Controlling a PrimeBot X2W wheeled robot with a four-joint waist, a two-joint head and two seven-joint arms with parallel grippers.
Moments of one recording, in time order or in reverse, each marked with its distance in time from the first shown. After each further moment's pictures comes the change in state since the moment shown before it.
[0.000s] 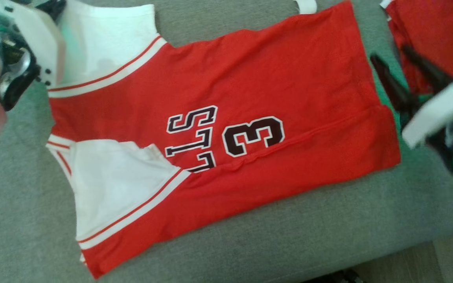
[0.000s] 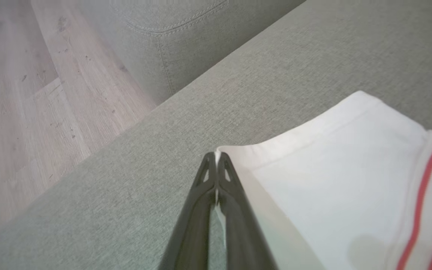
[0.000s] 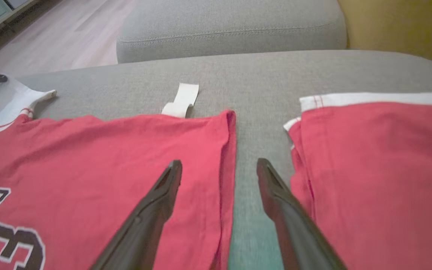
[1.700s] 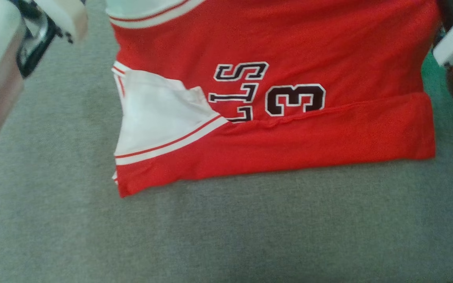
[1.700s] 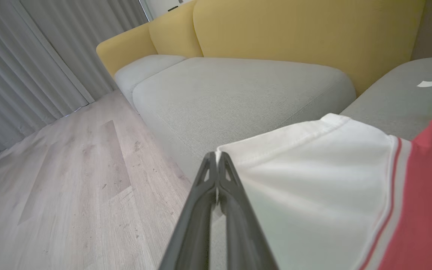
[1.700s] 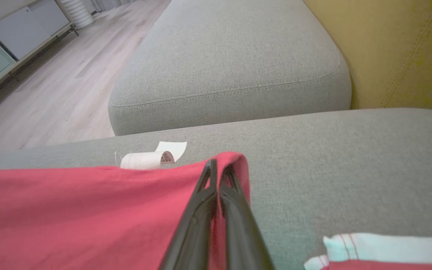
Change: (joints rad) left arm -0.206 -0.067 -0.234 0.051 -0.064 0.035 -0.494; right arm -0.517 0.003 0.252 0.635 0.206 0.000 -0.137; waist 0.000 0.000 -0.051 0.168
